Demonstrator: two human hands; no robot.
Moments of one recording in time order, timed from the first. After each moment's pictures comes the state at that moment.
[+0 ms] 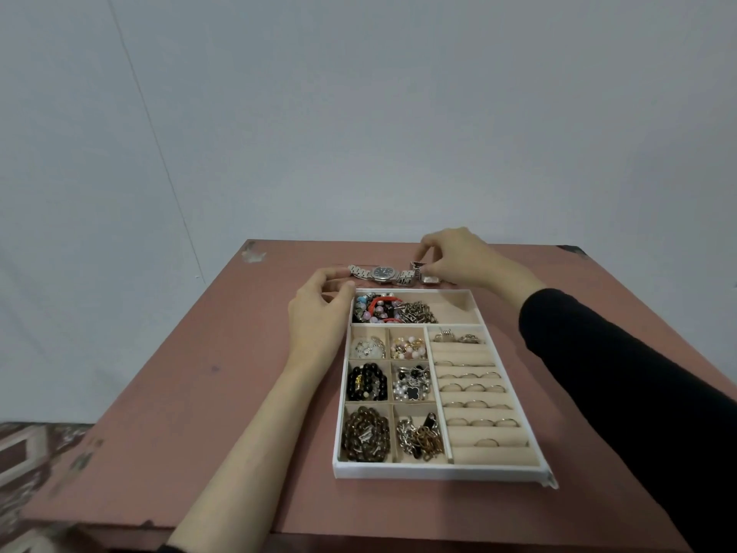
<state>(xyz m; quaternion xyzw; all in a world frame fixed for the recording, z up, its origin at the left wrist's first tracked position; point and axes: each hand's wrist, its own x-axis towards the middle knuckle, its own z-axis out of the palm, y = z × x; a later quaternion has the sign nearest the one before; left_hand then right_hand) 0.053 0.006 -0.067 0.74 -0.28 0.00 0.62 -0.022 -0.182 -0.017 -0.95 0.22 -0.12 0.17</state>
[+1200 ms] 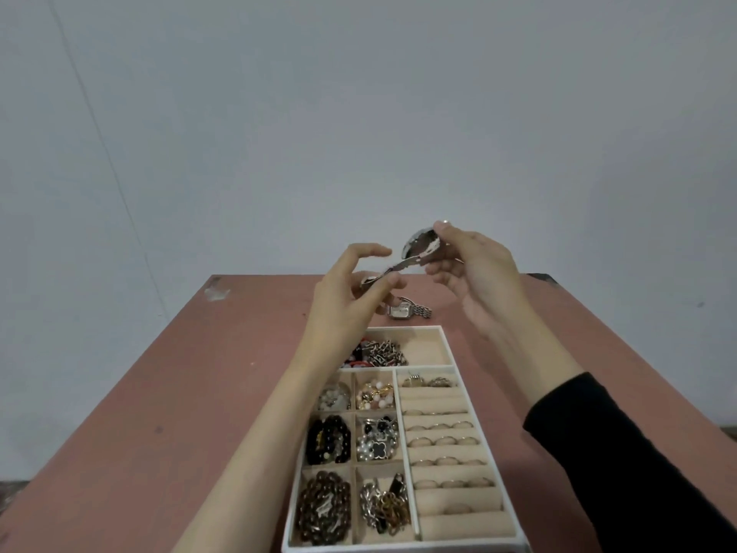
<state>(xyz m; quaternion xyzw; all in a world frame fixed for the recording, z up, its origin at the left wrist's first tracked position) 0.038 -0.048 -0.027 0.59 -0.47 -0.10 0.65 -0.060 -0.160 0.011 -0.53 0.20 -0.42 0.71</state>
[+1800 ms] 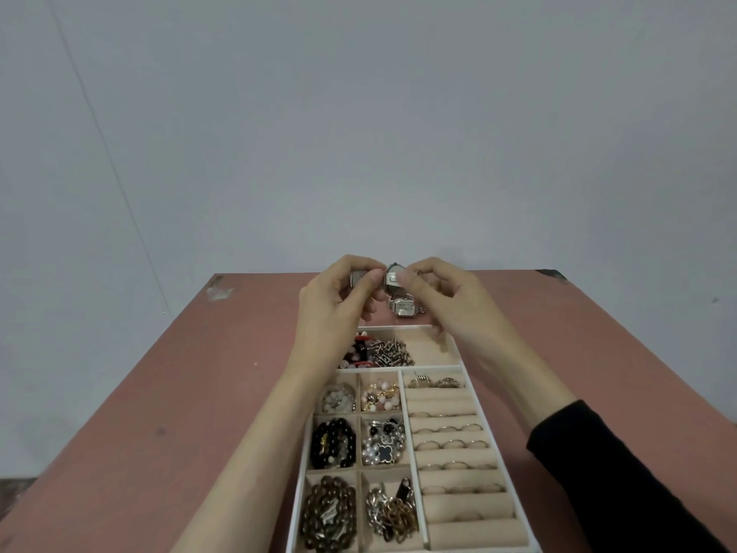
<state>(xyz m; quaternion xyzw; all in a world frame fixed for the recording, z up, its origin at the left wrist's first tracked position) 0.049 -0.042 -0.036 0.61 -0.44 -0.04 0.65 -0.066 -0.143 -0.023 -0.76 0.19 -0.32 0.53</state>
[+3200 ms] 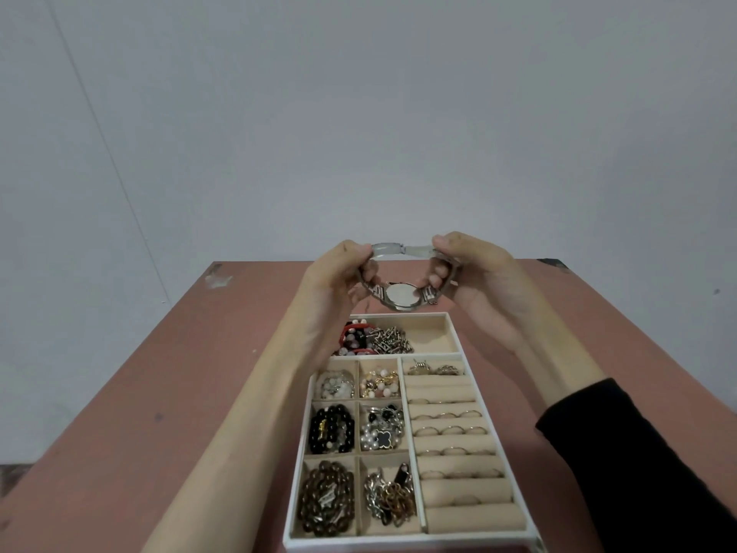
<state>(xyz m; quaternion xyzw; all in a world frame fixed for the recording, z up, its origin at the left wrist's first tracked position) 0.047 -0.038 -0.023 0.45 -0.38 -0.31 0.74 -0.073 -0.163 -0.012 -0.59 0.08 -0.30 0.75</state>
